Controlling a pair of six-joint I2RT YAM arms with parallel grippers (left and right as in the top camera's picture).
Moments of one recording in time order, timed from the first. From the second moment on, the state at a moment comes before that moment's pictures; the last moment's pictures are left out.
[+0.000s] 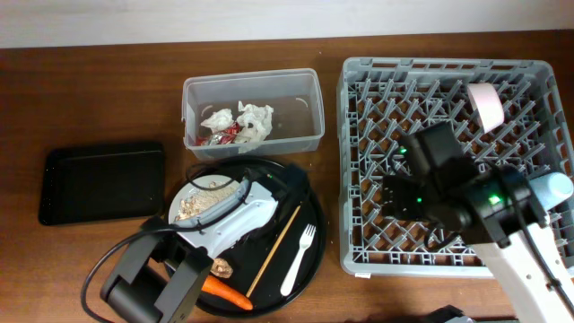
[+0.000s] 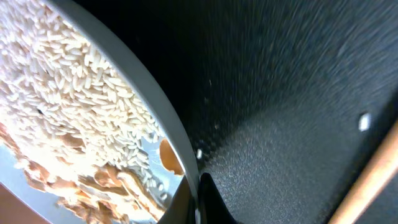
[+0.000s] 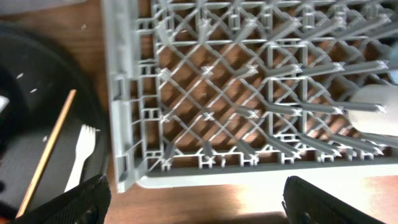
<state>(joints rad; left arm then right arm) -0.70 1.81 1.10 -1.04 -0.28 -0.19 0.37 1.21 1.40 -1.45 0.20 0.47</state>
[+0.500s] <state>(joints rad) -0.49 1.82 1.48 -1.30 -0.38 -0.19 -0.16 1.14 1.40 -1.52 0.20 0.31</state>
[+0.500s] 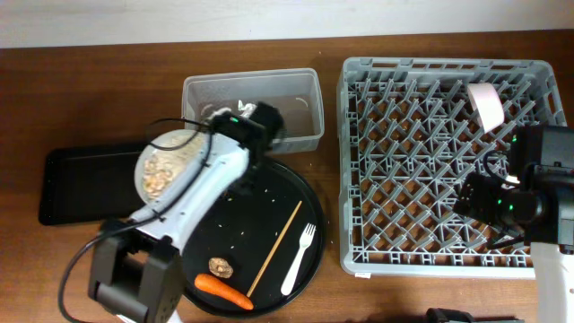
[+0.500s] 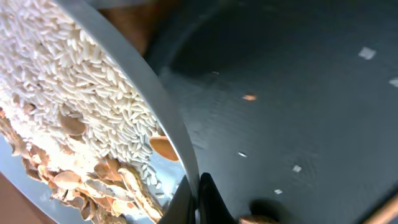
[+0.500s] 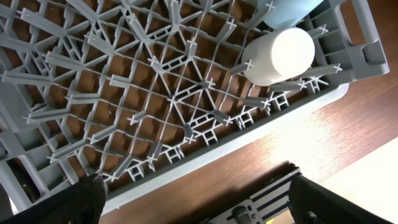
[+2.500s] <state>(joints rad) -0.22 1.49 1.46 -1.36 0.56 0.15 -0.39 1.22 1.40 -1.50 -0.17 0.10</state>
